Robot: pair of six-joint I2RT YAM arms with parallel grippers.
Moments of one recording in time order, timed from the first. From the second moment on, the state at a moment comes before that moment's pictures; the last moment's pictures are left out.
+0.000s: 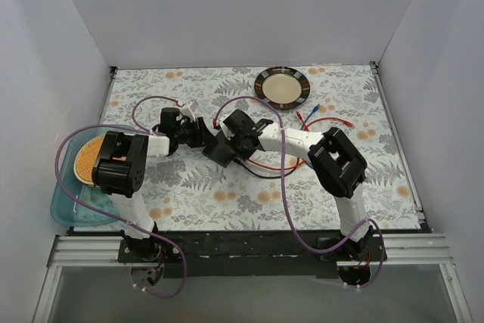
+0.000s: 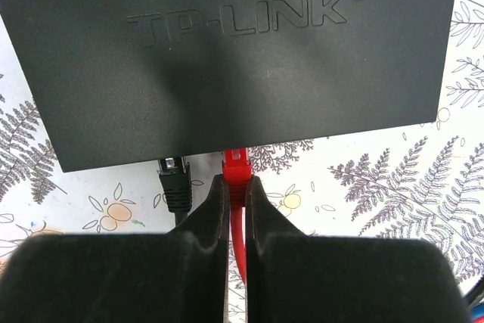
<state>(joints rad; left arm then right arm) -0.19 1.83 0.82 0.34 0.66 -0.41 0.88 2.02 1.46 -0.47 0.05 -0.06</state>
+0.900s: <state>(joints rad) -0.20 1.68 0.74 0.28 0.52 -0.47 0.89 1.96 1.26 -0.17 0.03 -0.05</state>
